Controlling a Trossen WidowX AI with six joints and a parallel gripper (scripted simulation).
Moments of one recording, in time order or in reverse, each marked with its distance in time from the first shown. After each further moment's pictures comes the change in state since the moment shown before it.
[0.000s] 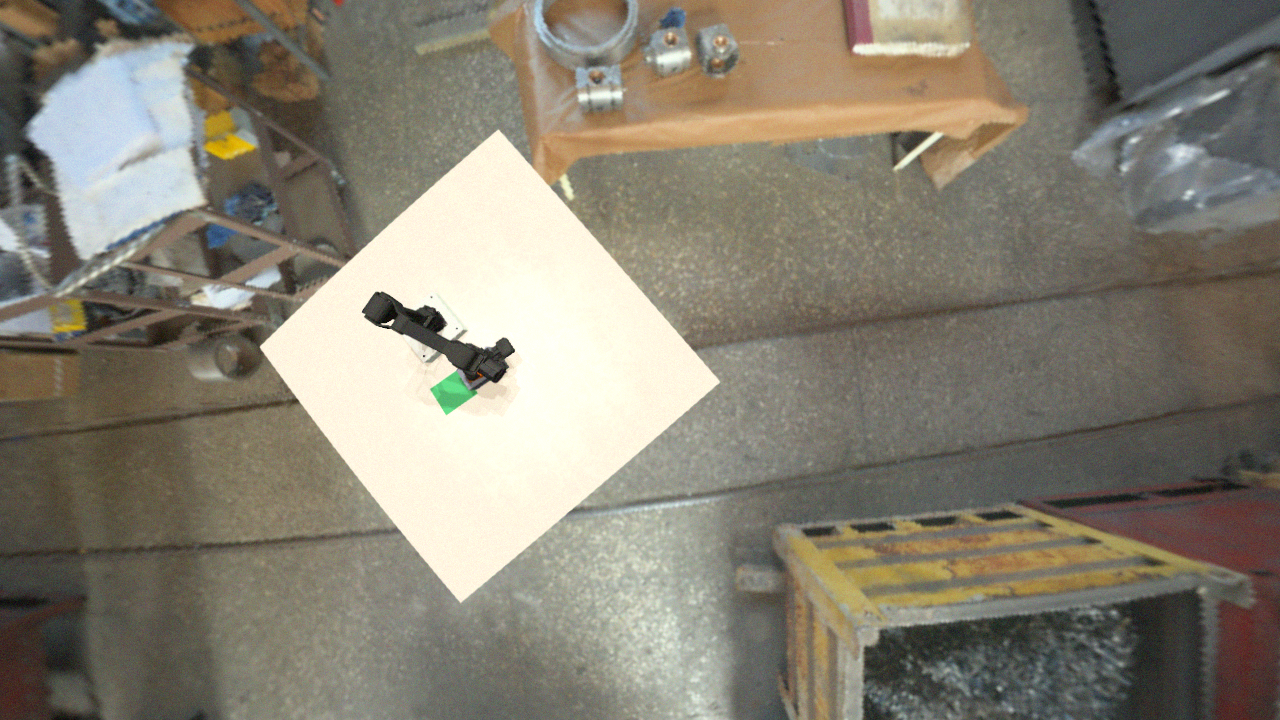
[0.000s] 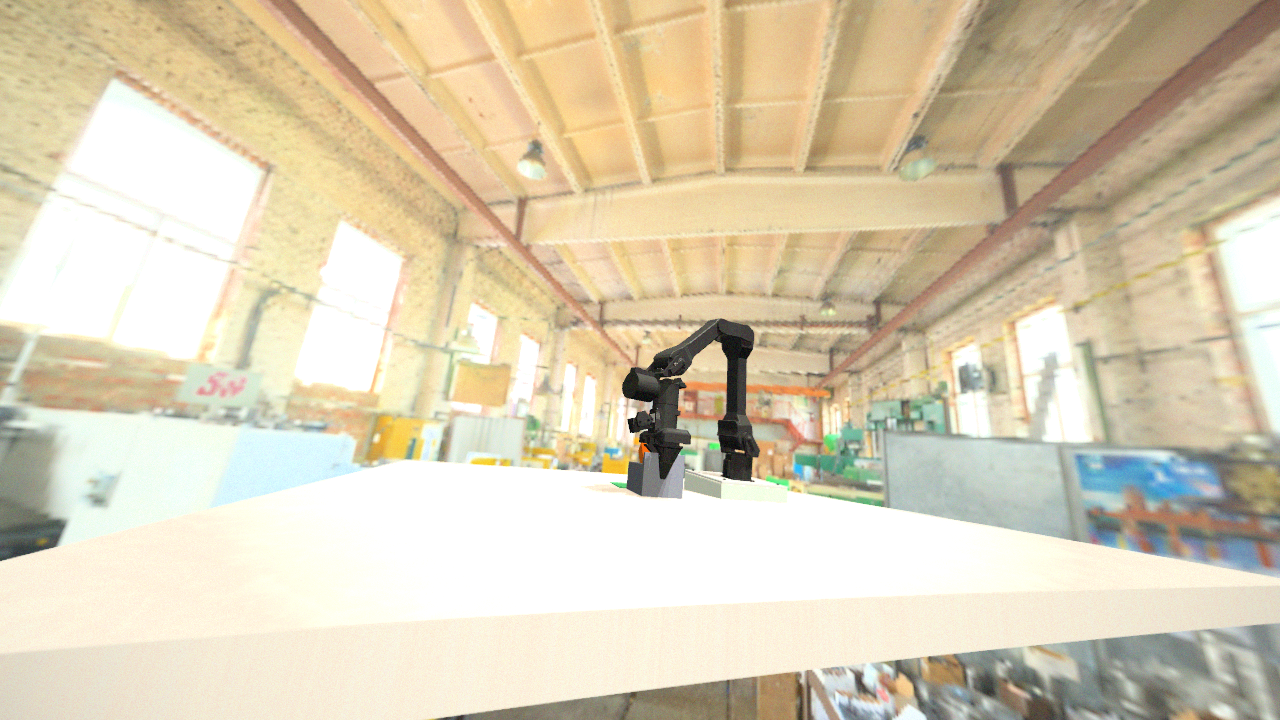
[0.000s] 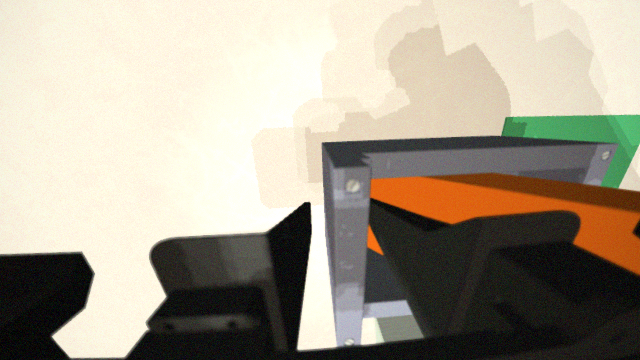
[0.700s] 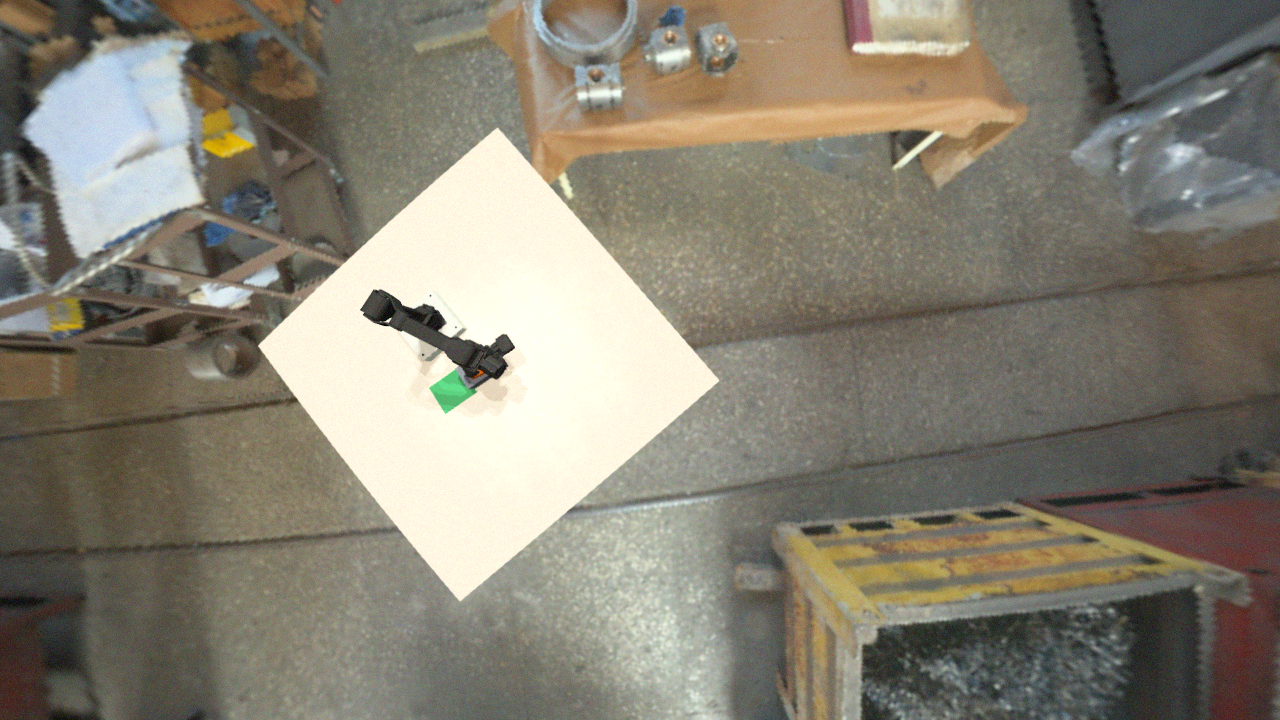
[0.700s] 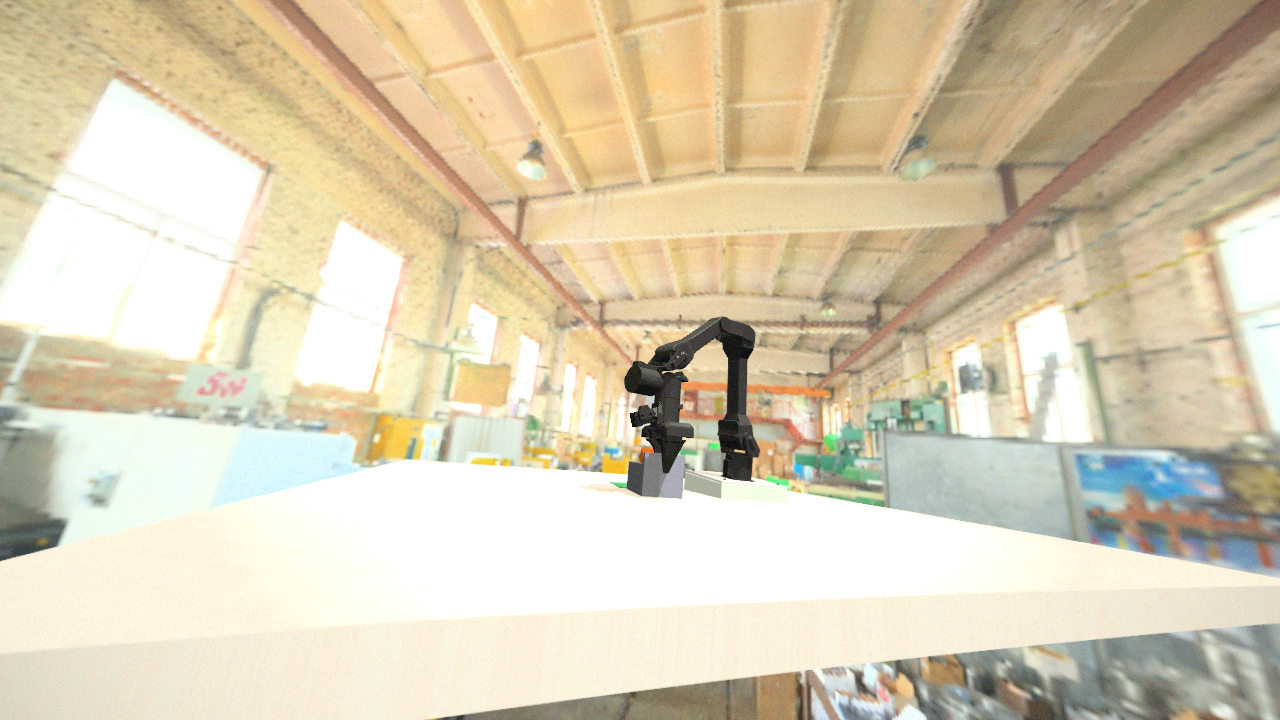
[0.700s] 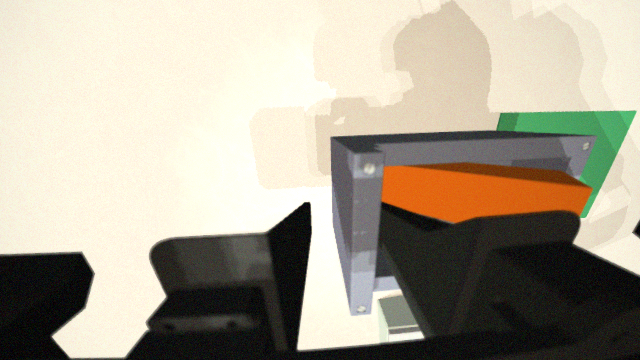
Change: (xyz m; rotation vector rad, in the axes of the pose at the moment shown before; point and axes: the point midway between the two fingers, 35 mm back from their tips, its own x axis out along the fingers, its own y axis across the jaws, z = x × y) arm -0.014 0.010 -0.002 0.002 0.012 -0.004
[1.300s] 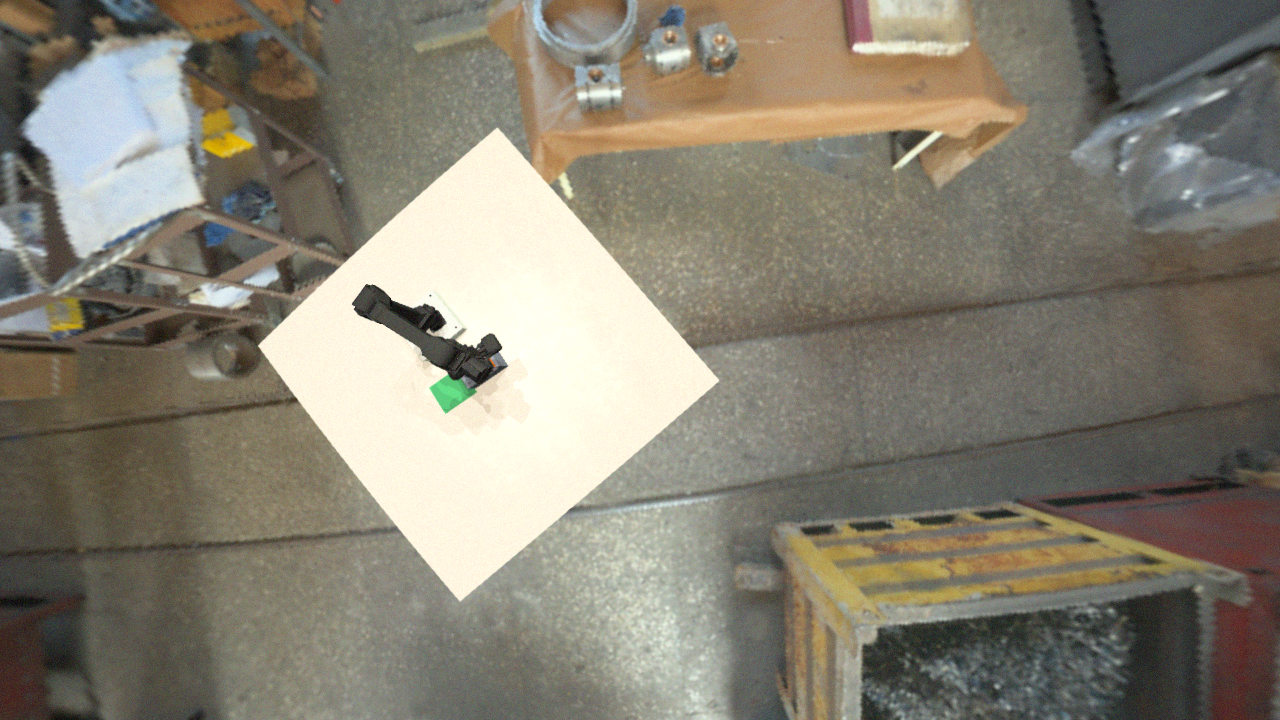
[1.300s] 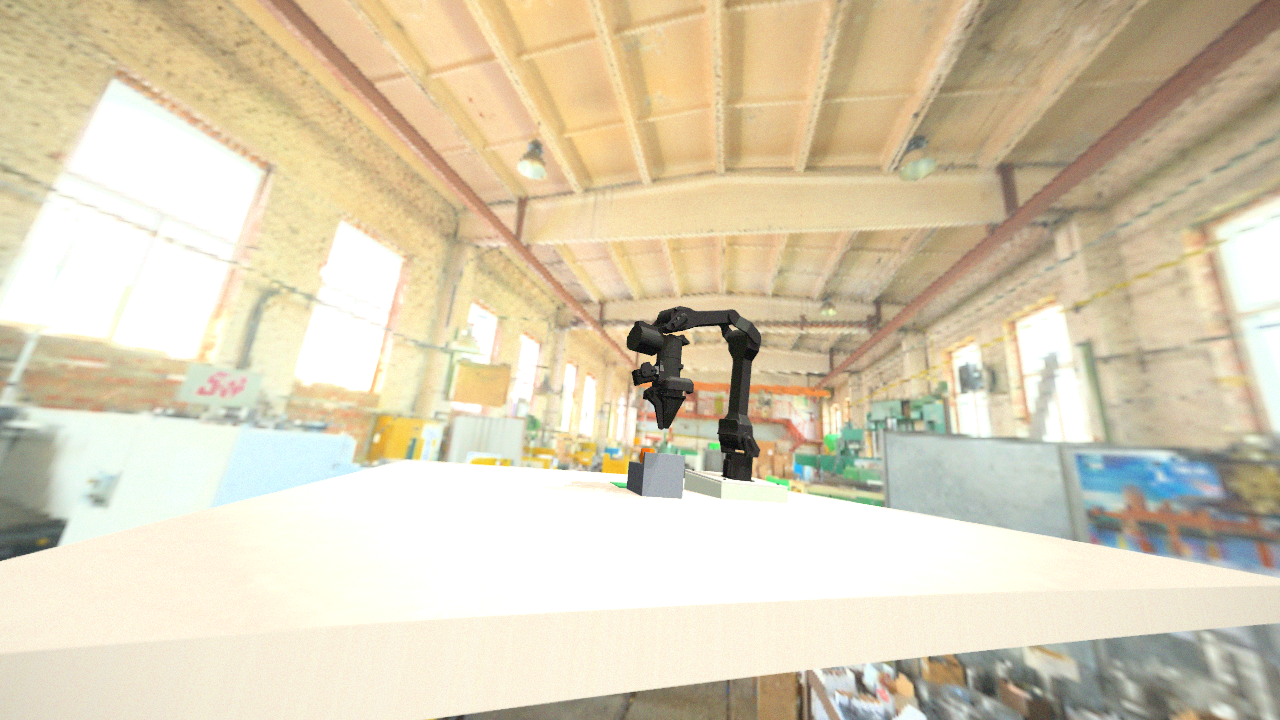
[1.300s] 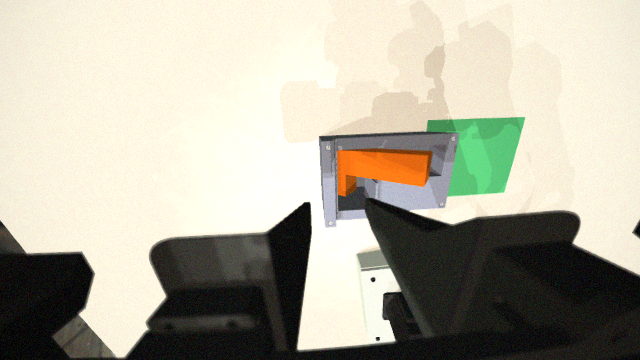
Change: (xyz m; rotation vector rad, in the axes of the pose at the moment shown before) arm -0.092 -0.008 0.002 0.004 -0.017 0.005
